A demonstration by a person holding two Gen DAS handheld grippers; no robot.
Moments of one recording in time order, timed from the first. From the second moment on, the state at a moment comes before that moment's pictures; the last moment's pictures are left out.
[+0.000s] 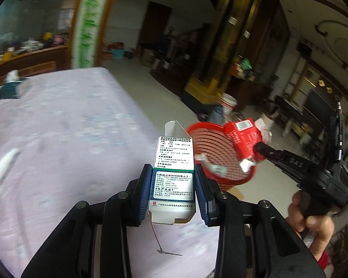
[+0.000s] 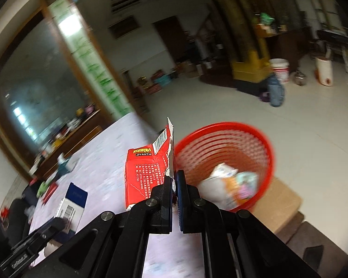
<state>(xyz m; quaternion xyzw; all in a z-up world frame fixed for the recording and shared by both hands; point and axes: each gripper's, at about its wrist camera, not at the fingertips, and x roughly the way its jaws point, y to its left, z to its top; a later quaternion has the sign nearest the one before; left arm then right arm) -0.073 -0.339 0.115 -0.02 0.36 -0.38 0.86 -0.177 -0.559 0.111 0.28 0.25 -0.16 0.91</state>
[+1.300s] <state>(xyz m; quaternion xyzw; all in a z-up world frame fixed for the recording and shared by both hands) -0.048 -0.162 0.105 -0.08 0.36 -0.24 0.90 -0.112 -0.425 0.086 0.20 0.38 0.02 0.90</state>
